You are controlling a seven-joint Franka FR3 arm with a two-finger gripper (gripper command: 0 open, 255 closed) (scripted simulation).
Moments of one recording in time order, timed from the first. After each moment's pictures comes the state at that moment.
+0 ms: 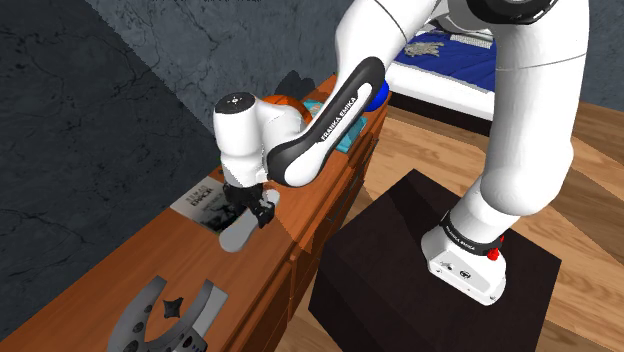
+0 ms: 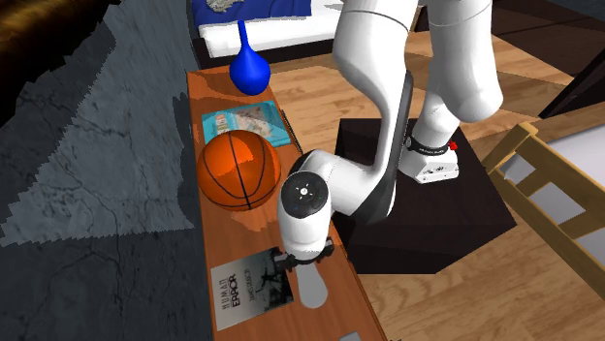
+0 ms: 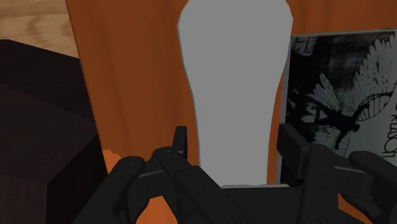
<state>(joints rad) 0.00 0.51 0.74 -2.15 -0.55 2.47 2.39</state>
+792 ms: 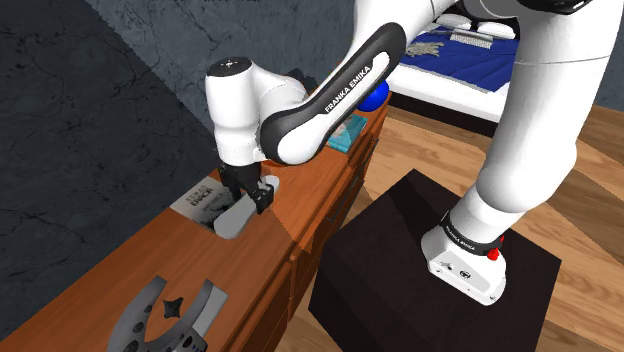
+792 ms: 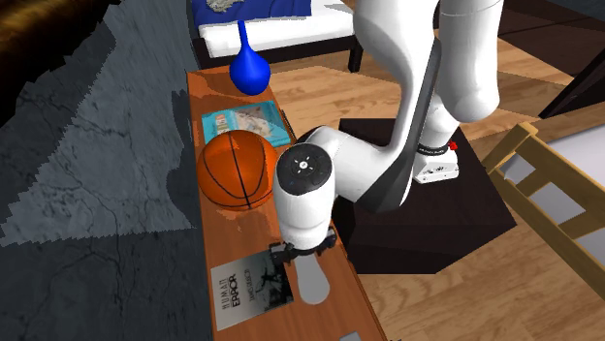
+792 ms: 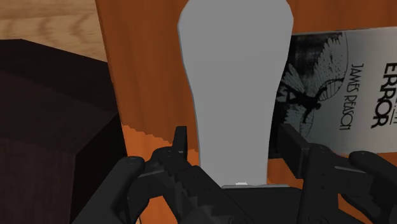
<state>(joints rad) -0.09 0.39 0.86 -2.15 -0.41 2.36 2.30</state>
